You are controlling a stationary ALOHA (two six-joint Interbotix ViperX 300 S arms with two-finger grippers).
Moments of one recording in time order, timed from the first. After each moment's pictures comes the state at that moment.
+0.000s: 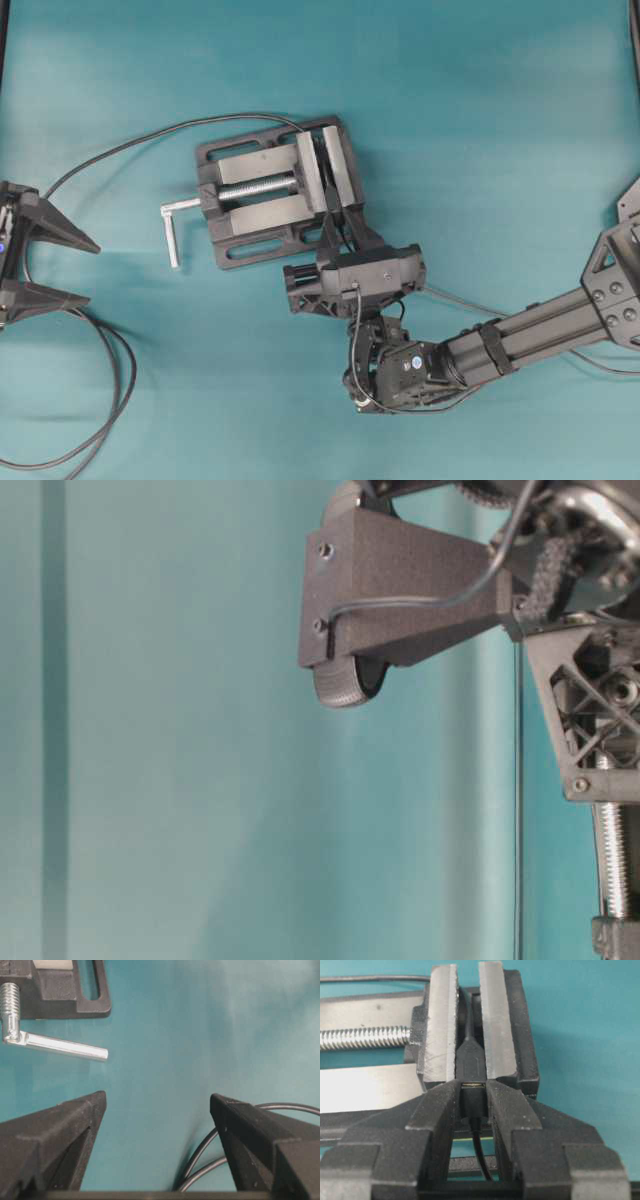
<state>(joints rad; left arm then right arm) -0.20 -1.05 1.48 -0.07 0.09 -0.24 0.39 0.65 0.11 1.97 -1.59 -0.73</state>
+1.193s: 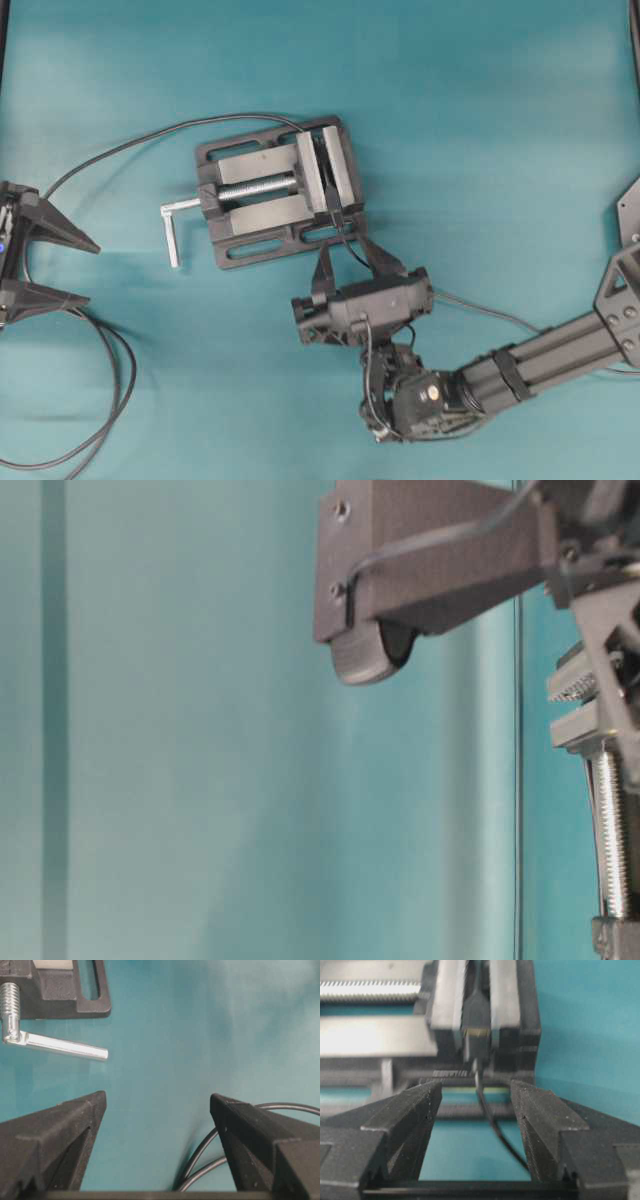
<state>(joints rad) -0.20 -1.05 1.48 -0.07 0.09 -0.24 0.47 0.65 0.12 1.99 -1.55 -0.73</state>
